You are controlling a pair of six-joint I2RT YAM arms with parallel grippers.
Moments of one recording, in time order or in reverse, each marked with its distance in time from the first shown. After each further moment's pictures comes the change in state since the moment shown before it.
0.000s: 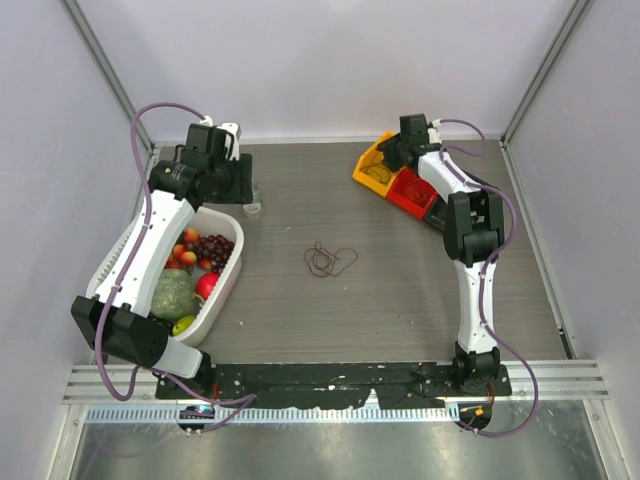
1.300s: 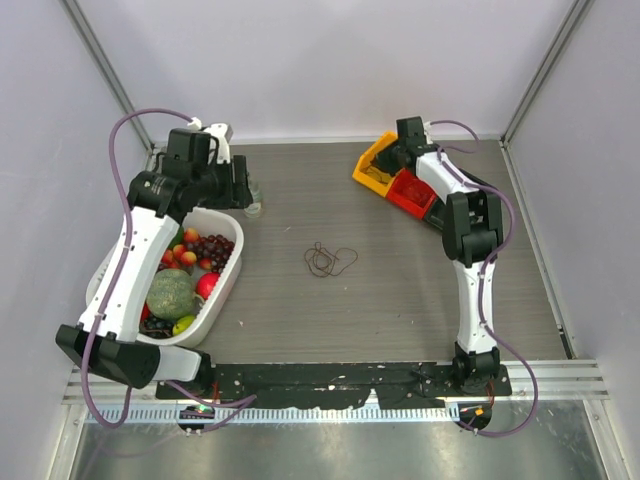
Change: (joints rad) left arm 0.016 -0.106 -0.002 -0.042 0.113 -0.016; right arm 0.012 0.008 0.009 -0.058 -0.109 -0.050
